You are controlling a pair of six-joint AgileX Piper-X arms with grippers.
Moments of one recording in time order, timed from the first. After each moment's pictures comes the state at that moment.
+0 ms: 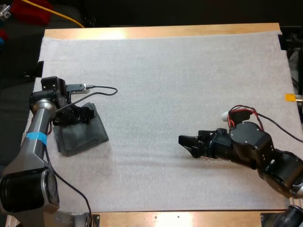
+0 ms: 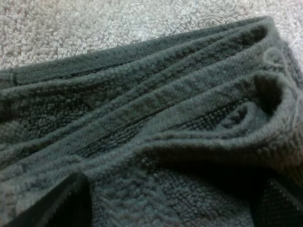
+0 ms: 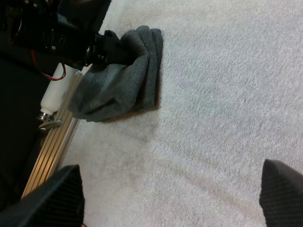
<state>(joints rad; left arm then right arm) 0.20 1.67 -1.06 0.85 0.06 -1.66 0.78 0.91 -0.77 0.52 -0.19 -1.19</state>
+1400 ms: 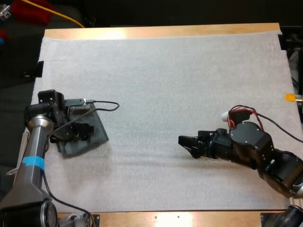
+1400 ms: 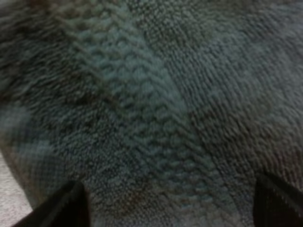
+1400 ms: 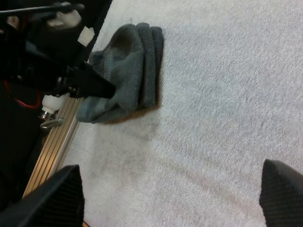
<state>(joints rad) 0.20 1.47 -0.93 1.02 0.06 -1.66 0.78 0.91 -0.77 0.52 -0.20 -1.19</state>
